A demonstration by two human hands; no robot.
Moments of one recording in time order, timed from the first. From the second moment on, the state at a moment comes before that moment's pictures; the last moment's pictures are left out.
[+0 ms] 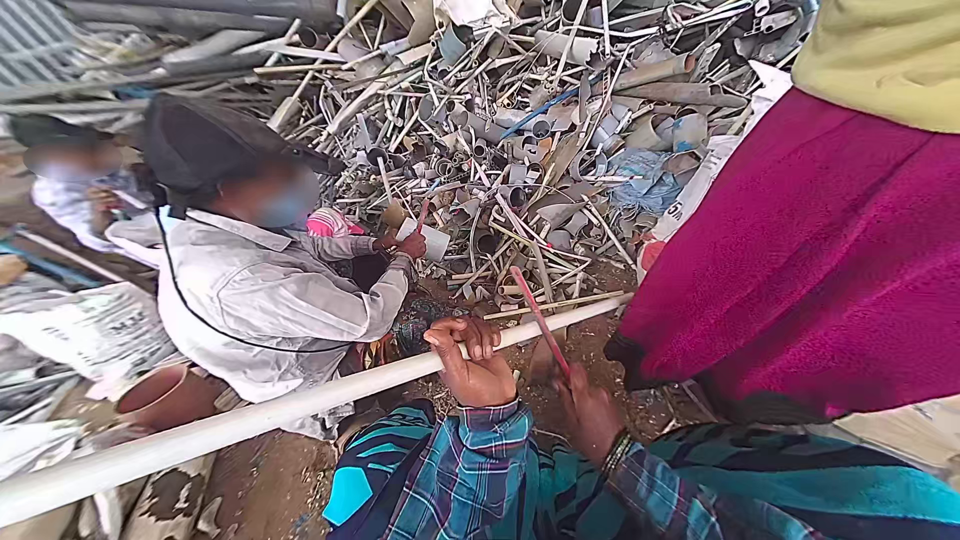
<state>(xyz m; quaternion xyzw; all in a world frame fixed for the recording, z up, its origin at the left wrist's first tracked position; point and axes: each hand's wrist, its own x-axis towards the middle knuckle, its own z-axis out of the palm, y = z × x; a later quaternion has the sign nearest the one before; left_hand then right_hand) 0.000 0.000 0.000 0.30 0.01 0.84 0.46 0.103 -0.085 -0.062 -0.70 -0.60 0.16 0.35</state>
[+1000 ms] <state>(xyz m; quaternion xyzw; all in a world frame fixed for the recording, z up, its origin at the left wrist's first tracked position) 0.011 0.002 -0.010 0.30 0.05 0.84 0.45 0.125 -0.067 -0.085 -0.73 -0.52 0.27 0.35</state>
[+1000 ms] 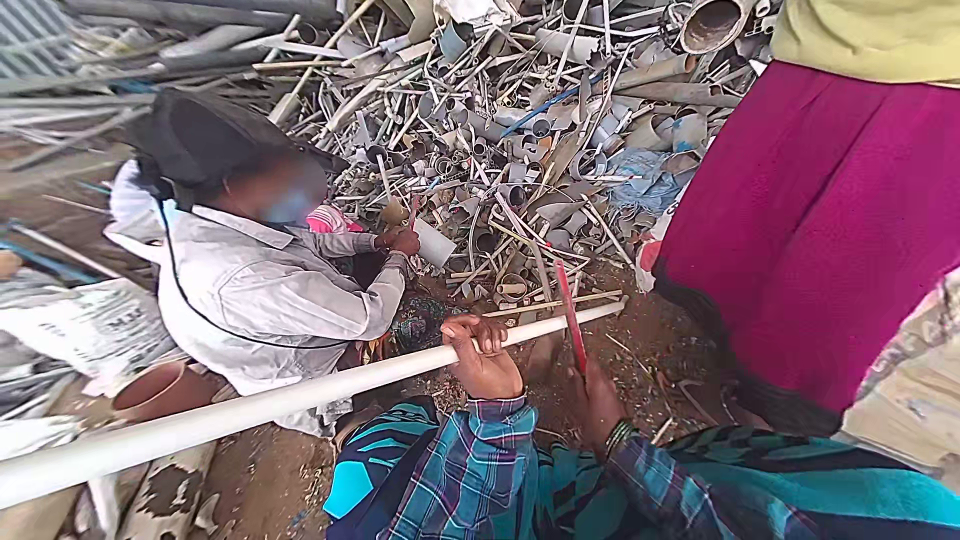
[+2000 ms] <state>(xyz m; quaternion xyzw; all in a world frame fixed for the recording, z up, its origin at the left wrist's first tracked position) -0.005 -0.007 0.013 0.40 -0.07 0.81 0.42 0.177 -0.033 -0.089 -0.71 -0.26 0.43 0.49</state>
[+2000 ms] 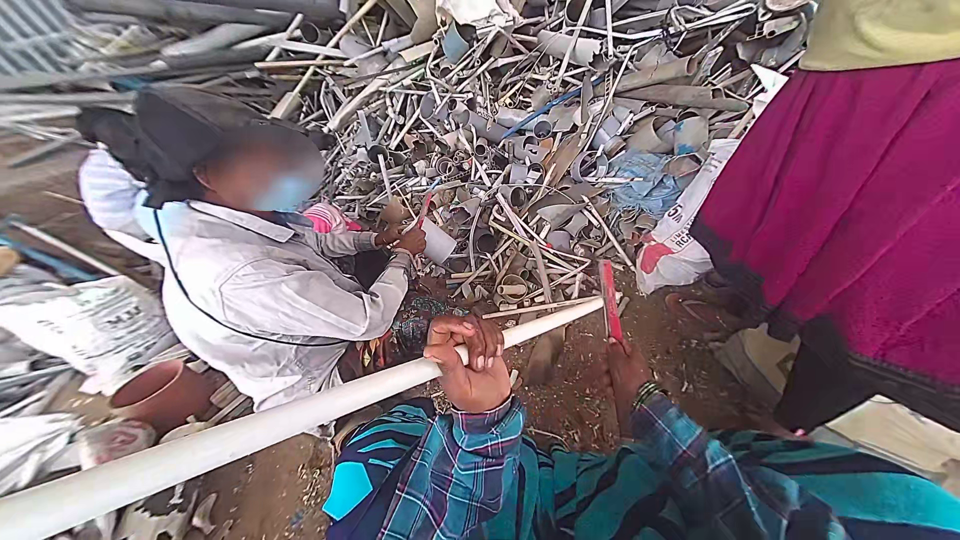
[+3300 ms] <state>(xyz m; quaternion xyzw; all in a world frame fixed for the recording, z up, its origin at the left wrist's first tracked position) -0.025 0.008 -0.002 0.51 -0.13 0.75 0.41 0.159 -0.040 -0.071 -0.66 -0.22 0.53 0.49</state>
